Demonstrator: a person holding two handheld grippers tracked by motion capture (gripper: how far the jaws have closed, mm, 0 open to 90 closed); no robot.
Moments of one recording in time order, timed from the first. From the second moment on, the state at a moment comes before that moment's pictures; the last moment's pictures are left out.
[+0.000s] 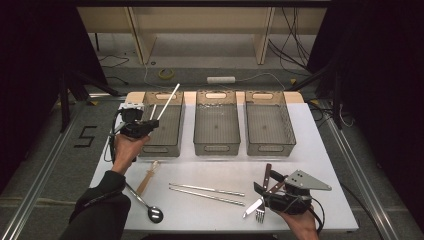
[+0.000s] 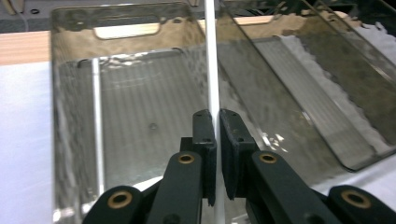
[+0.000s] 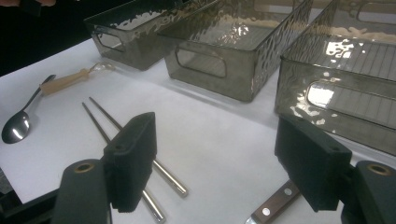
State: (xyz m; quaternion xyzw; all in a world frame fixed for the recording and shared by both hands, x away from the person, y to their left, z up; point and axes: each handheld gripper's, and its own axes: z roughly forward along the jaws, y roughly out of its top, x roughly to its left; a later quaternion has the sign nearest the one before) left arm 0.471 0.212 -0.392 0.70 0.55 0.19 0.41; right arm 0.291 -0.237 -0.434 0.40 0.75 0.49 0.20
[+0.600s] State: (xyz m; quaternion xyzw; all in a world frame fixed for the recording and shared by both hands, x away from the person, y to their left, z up) left arm 0.490 0.232 -0.410 0.69 0.58 0.19 0.38; right arm 0.291 -0.236 -0.433 0.40 0.75 0.49 0.20
